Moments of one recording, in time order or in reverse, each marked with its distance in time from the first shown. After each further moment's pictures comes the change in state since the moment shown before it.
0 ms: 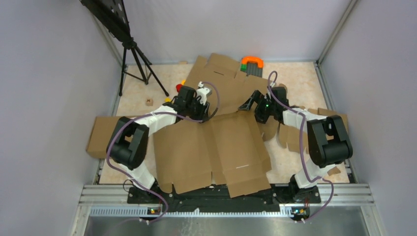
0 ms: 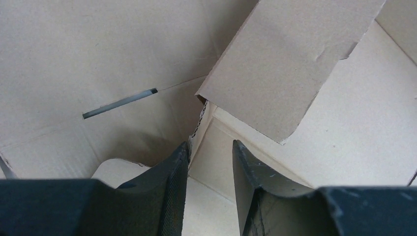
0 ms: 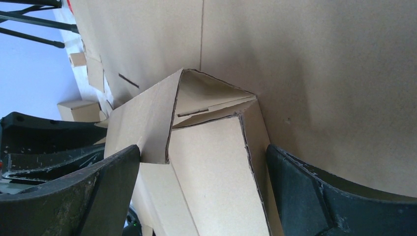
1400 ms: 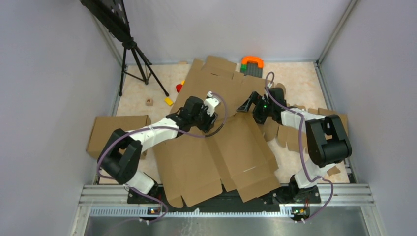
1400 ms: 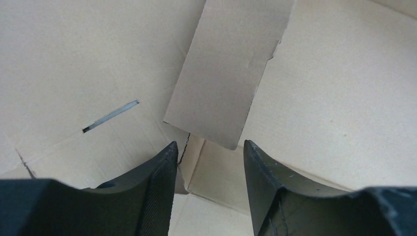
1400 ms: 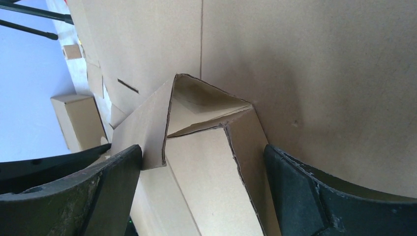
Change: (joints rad) left arm -0.177 -0.138 -0.137 0.084 -0.186 0.086; right arm 0.025 0.010 0.000 0.000 0.008 -0.008
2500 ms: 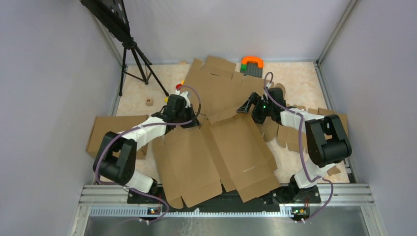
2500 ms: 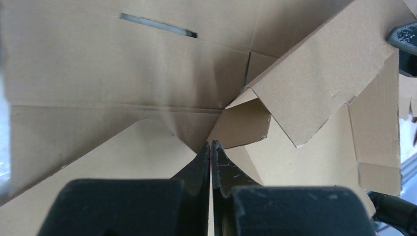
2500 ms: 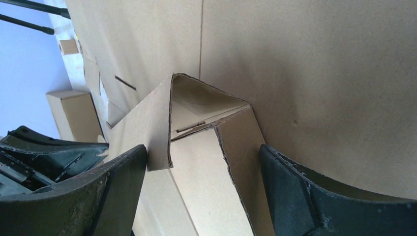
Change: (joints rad) left arm 0.232 -0.087 -0.086 -0.066 0.077 -0.644; right arm 0.010 0.000 0.000 -0.003 0.001 -0.017
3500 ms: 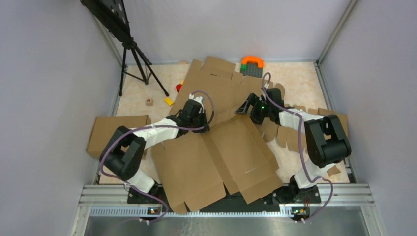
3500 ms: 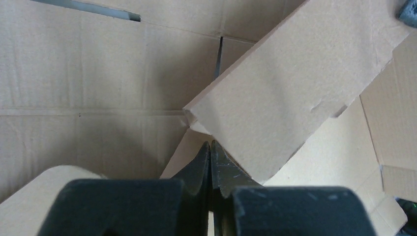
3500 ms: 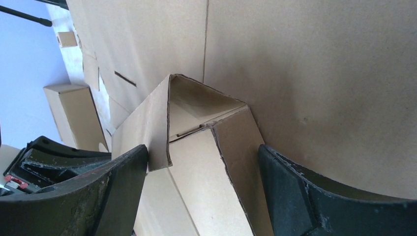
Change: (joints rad) left arm -0.185 0.096 0.031 0.035 -0.123 -0.052; right arm 0.022 0.000 0.000 0.000 0.002 0.001
